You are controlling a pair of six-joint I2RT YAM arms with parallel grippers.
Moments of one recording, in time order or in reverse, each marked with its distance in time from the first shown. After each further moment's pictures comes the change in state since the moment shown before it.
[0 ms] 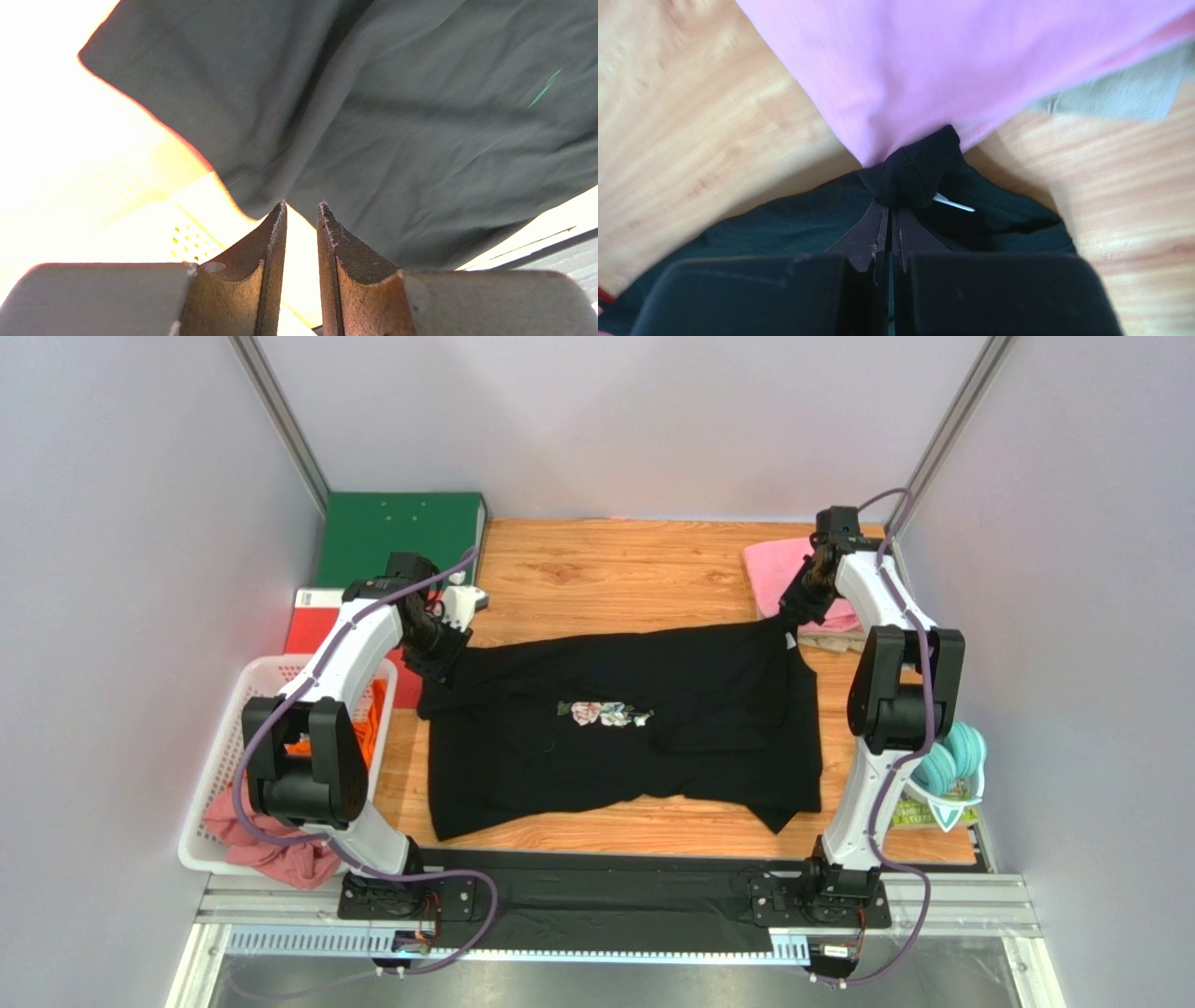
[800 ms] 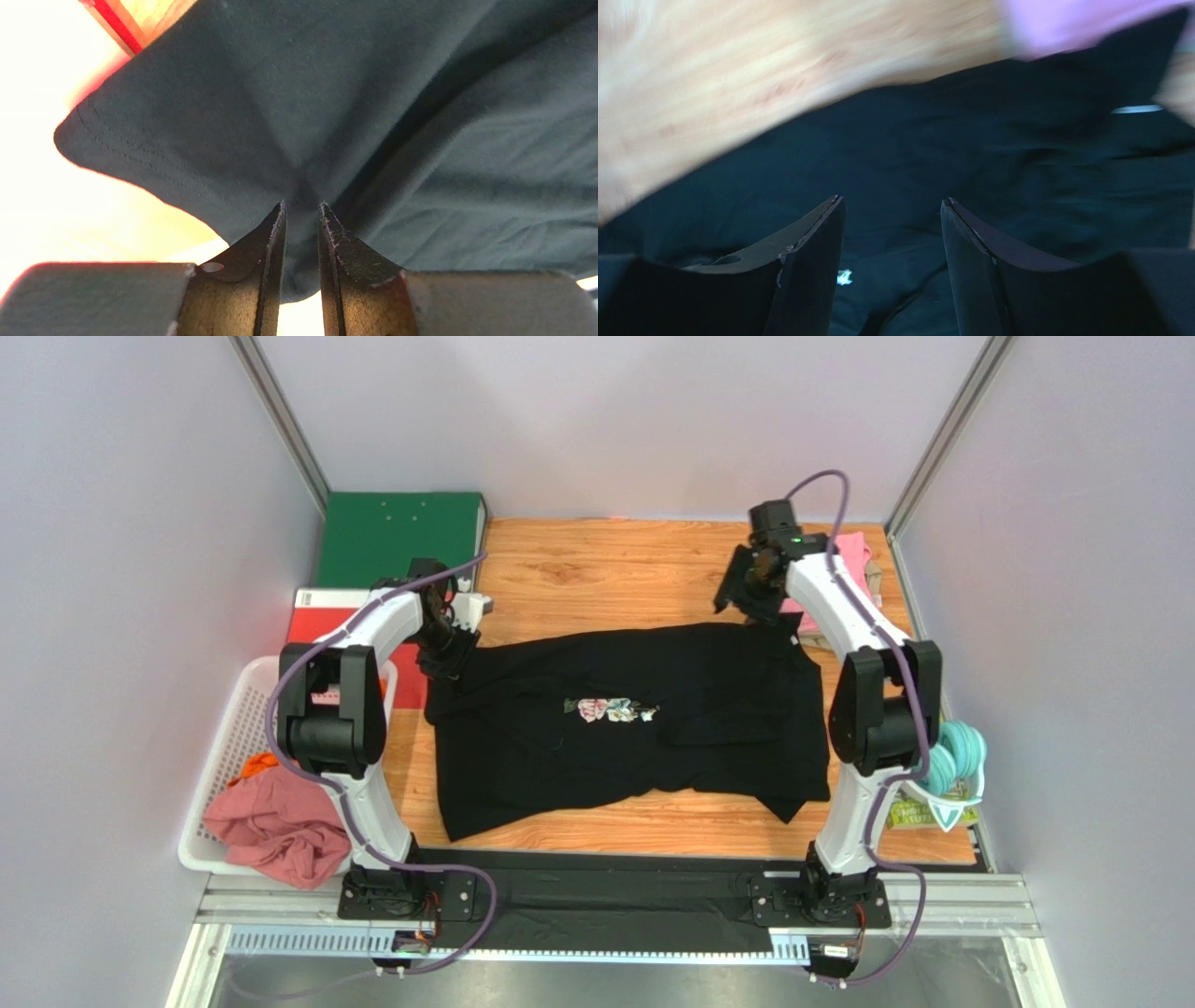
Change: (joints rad) left arm 0.003 0.244 0.043 0.107 -0.037 -0.096; right arm 0.219 -0.105 -0.004 -0.013 0.058 0.016
